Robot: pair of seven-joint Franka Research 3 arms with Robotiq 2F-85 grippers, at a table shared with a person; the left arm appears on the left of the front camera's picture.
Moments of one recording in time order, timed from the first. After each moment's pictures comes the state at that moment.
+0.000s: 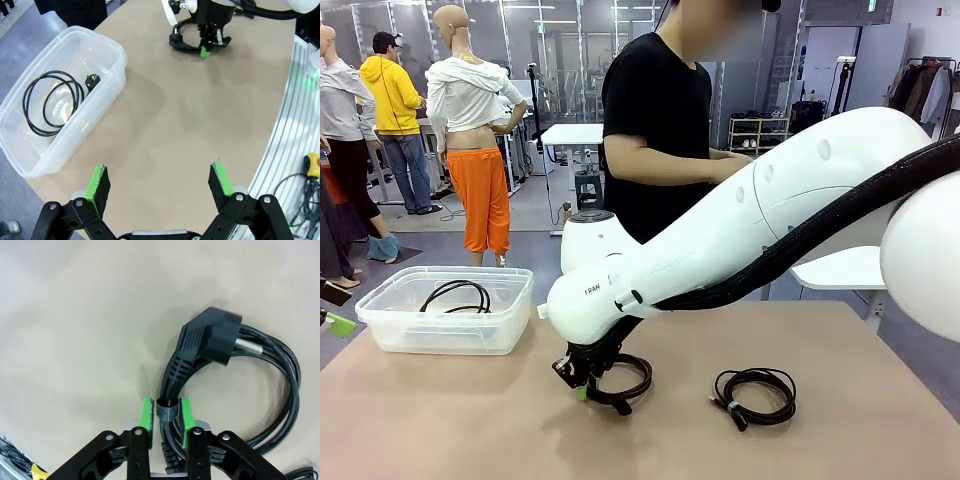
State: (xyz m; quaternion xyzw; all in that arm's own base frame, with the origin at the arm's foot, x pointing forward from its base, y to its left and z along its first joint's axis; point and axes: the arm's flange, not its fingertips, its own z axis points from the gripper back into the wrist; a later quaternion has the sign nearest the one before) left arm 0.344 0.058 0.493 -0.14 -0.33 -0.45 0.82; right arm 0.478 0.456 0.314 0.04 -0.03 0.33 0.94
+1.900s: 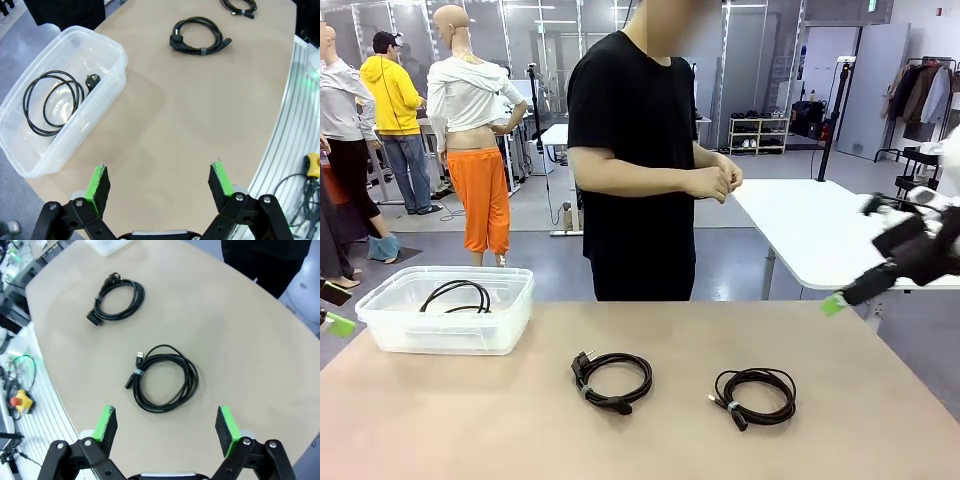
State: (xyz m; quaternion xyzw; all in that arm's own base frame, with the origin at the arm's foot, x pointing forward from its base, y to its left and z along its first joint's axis) left arm 0.344 0.058 0.493 -0.14 -0.33 -0.45 0.82; right arm 0.414 -0.055 0.456 0.26 -0.29 0.35 0.85
